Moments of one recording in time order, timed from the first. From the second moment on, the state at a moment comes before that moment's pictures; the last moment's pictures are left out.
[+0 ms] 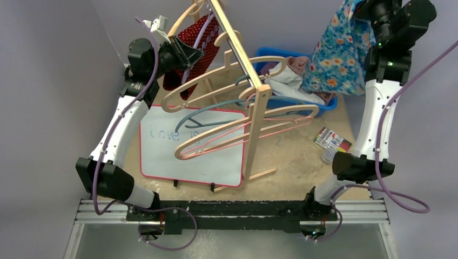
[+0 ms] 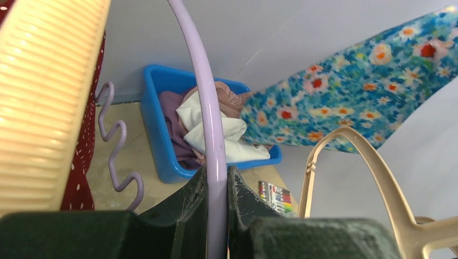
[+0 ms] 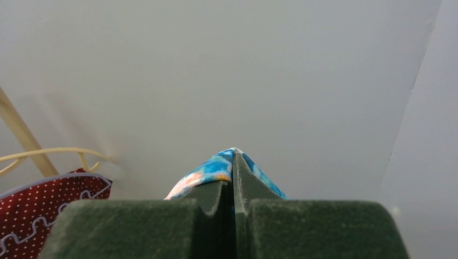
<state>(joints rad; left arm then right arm) -0.21 1.48 1.55 -0.04 0.50 -0.66 -0.21 1.66 2.27 -0.25 -0.28 0.20</state>
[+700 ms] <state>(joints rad) -0.21 1.40 1.61 -0.39 0.52 -0.49 -0.16 1.93 1.83 -0.05 -0.28 0.21</state>
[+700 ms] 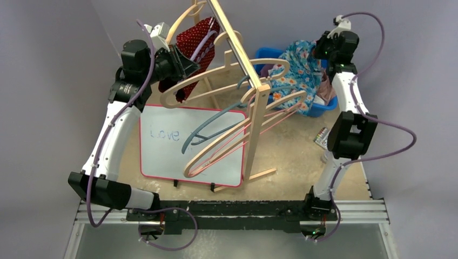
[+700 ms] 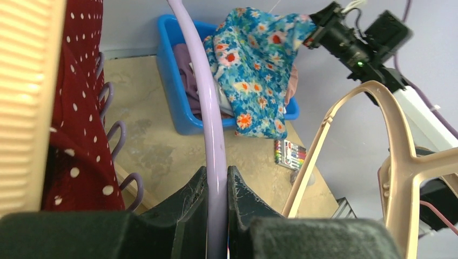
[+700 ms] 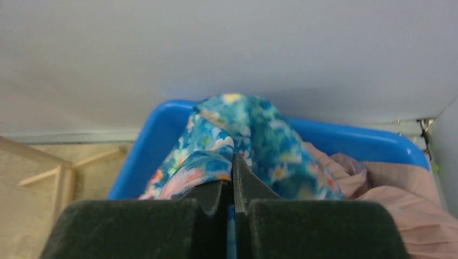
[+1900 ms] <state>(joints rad) -0.21 1.33 1.57 -0.53 0.52 -0.49 0.04 1.75 1.59 -0.53 -0.05 0.11</state>
